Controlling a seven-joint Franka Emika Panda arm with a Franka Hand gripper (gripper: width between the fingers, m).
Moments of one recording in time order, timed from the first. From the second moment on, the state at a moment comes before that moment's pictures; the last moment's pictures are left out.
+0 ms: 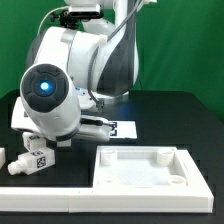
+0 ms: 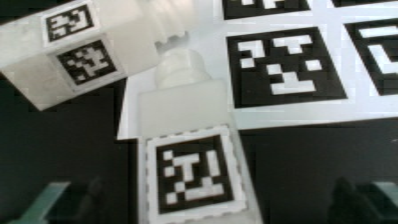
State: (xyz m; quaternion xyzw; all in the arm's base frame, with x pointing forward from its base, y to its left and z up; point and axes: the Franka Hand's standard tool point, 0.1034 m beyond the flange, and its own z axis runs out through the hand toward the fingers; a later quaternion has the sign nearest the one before) arm 0.411 -0.092 0.009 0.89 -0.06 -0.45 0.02
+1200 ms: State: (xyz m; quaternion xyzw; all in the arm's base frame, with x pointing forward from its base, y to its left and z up) arm 0.491 -0.044 0.102 0.98 0.02 -0.18 0.00
